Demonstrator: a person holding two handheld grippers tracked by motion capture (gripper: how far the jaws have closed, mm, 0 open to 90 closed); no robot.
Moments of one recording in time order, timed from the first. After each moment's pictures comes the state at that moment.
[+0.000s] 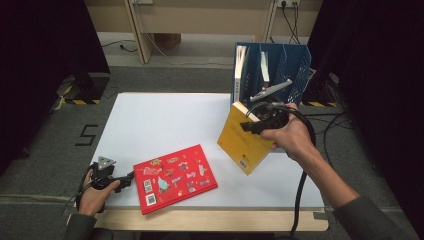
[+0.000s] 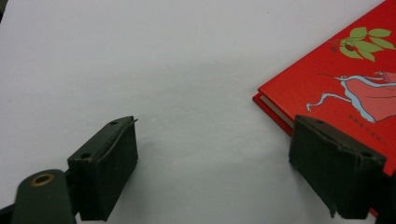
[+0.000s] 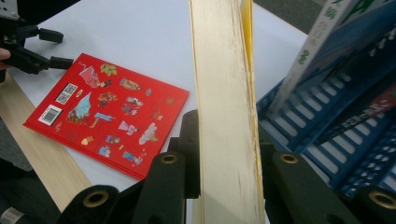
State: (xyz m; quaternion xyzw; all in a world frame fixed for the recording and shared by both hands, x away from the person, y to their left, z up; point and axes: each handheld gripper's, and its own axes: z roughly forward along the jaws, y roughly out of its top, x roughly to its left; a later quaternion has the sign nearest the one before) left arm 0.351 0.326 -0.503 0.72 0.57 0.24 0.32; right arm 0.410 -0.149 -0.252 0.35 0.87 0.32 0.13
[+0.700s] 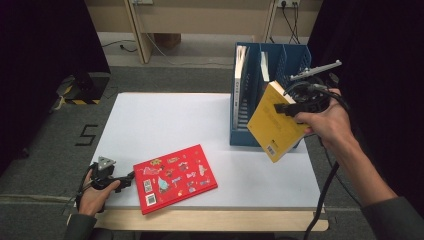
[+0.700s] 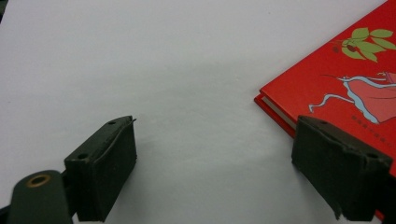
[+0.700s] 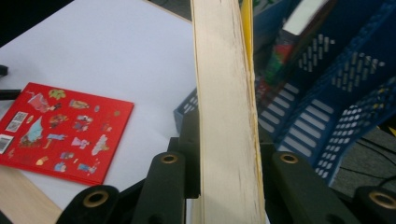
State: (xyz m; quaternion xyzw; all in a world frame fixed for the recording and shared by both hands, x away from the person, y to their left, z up) left arm 0.351 0.326 -0.505 0.72 0.57 0.25 0.32; right arm 0.416 -0.218 -0.208 0.43 0.82 0.32 0.19
